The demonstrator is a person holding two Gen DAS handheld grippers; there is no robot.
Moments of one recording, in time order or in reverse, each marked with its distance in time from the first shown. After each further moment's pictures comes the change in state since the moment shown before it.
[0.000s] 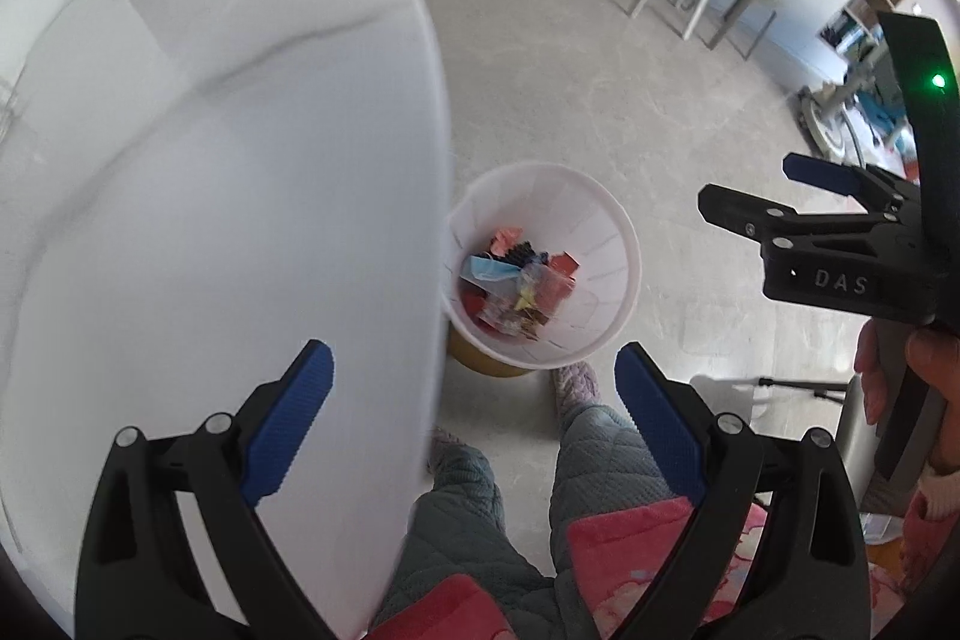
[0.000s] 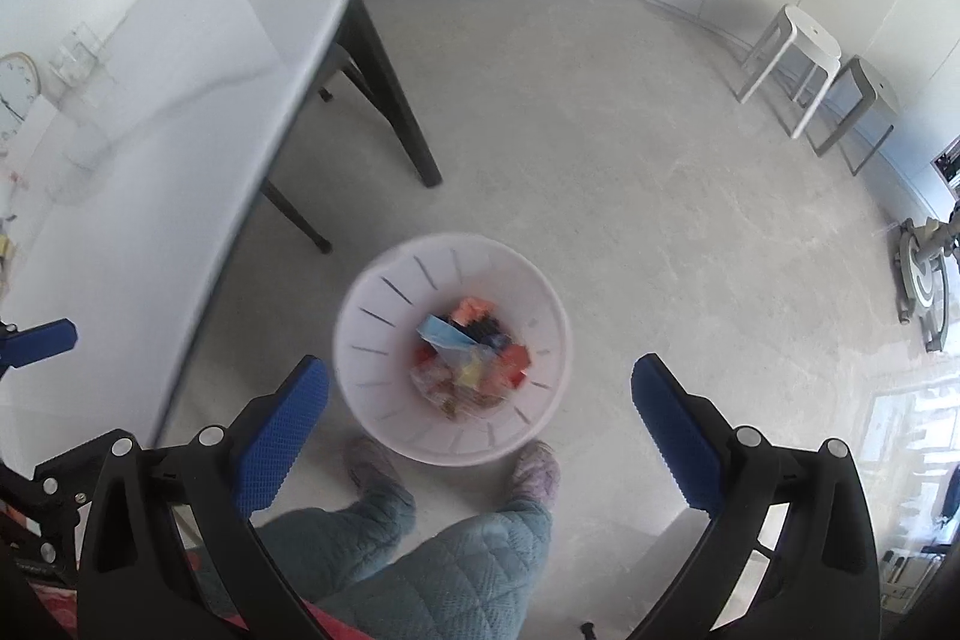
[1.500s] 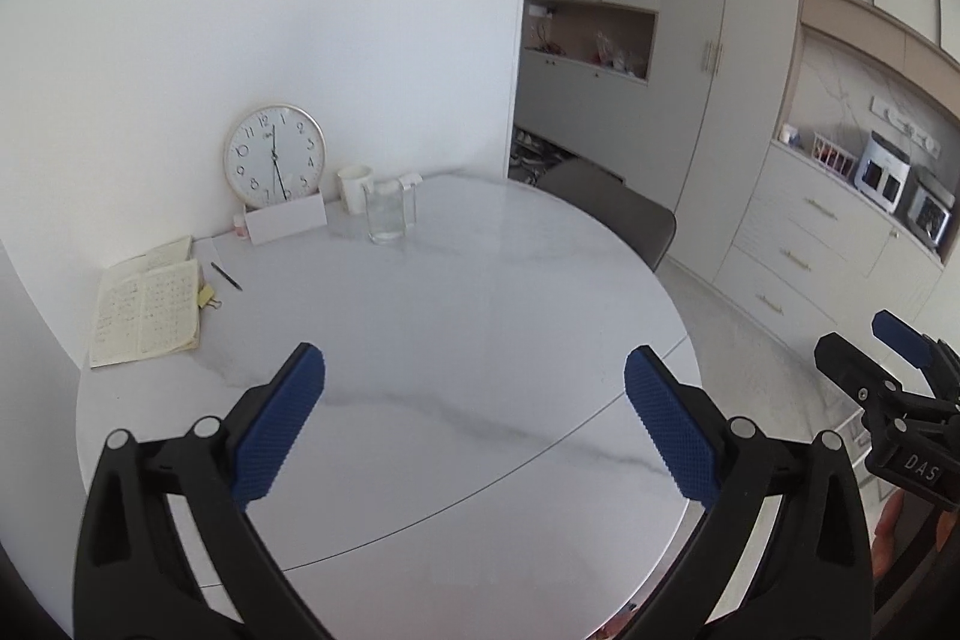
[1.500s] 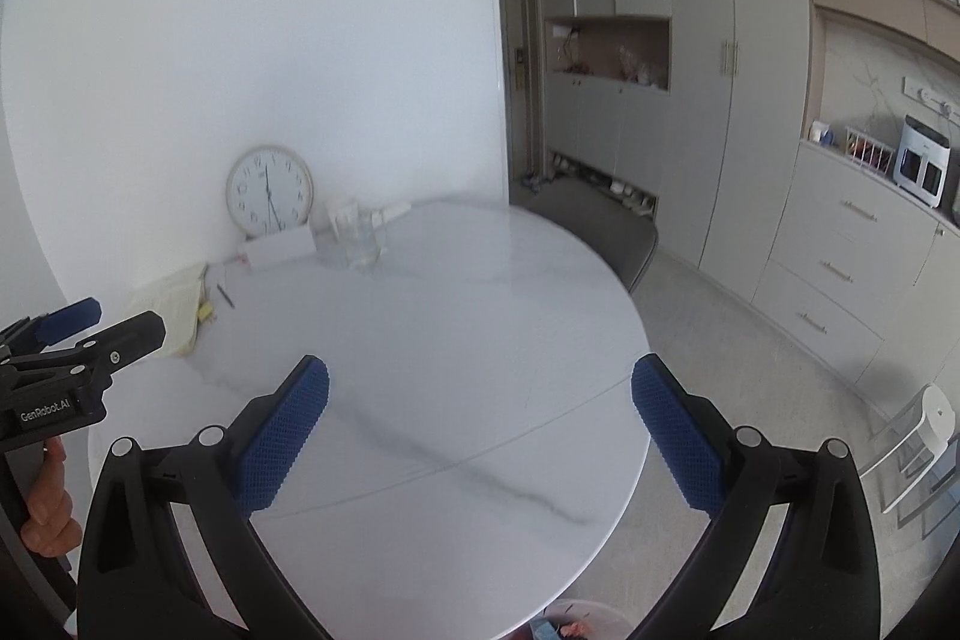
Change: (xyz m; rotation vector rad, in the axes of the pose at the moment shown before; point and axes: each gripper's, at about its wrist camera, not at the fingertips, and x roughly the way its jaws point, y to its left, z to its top) left arm -0.305 0.128 -0.005 -0.685 -0.703 0.511; right arm -0.230 0.177 0.163 -0.462 -0.601 0.379
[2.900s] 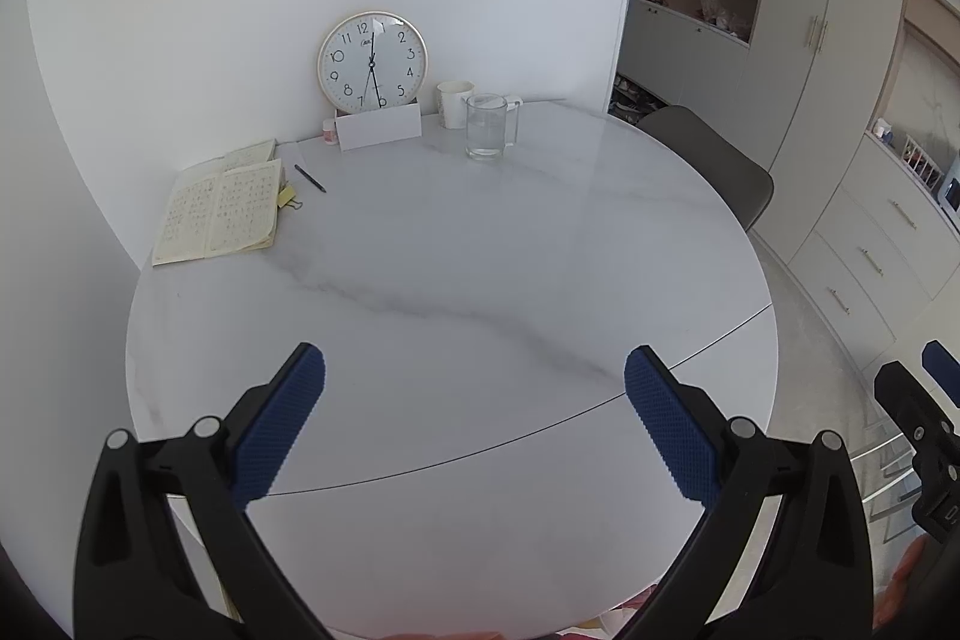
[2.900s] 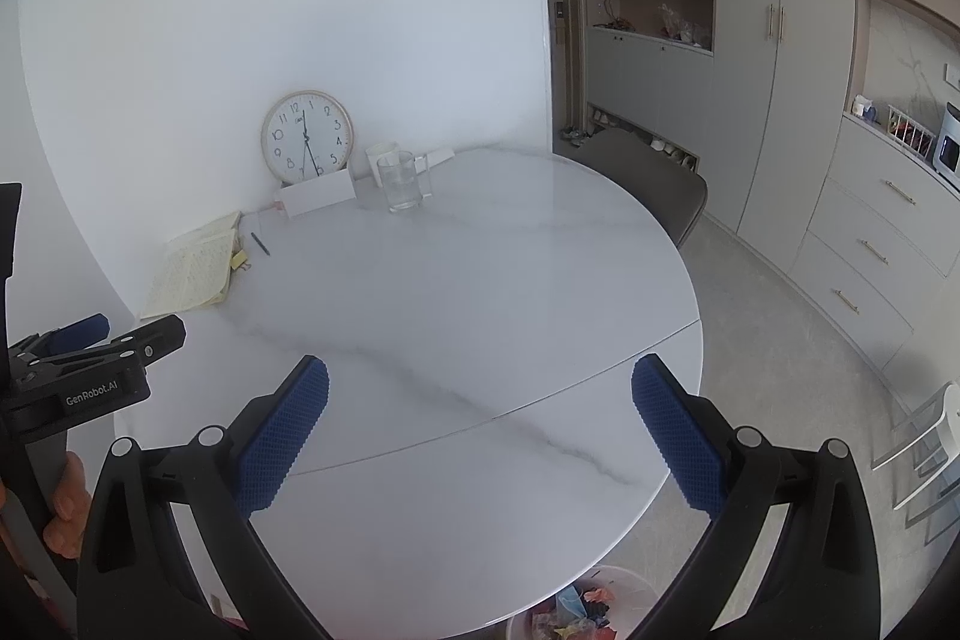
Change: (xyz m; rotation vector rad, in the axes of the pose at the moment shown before) left arm 0.022 0.043 -0.037 -0.119 0.183 0.190; right arm 0.028 0.036 -0.029 -0.034 0.153 0.088
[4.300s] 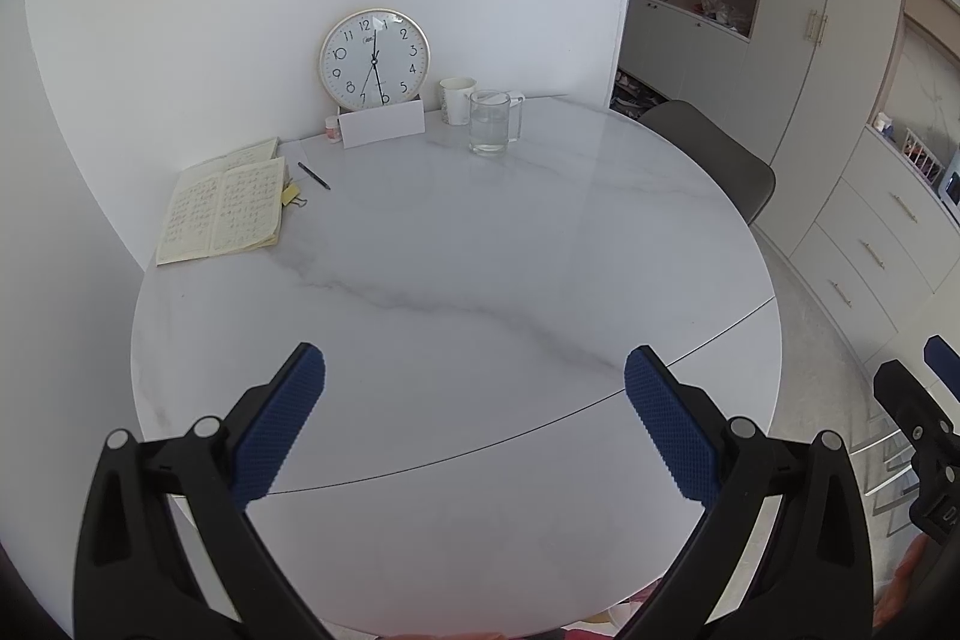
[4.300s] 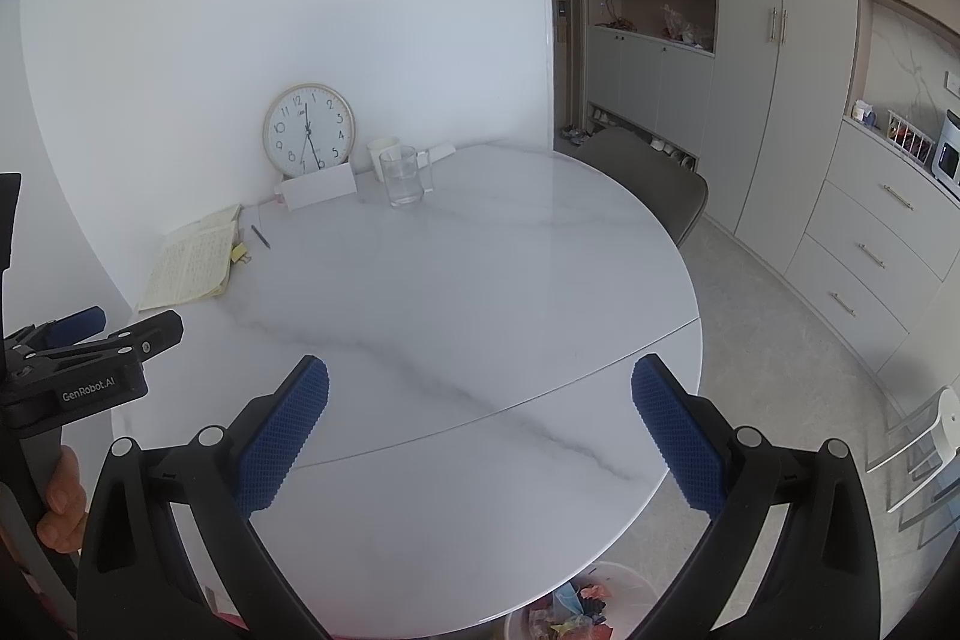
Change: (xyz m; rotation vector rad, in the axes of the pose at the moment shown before) left arm -0.002 0.008 -0.004 0.008 0.007 0.001; right arm -0.006 -0.003 -0.003 -0.013 0.005 -0.003
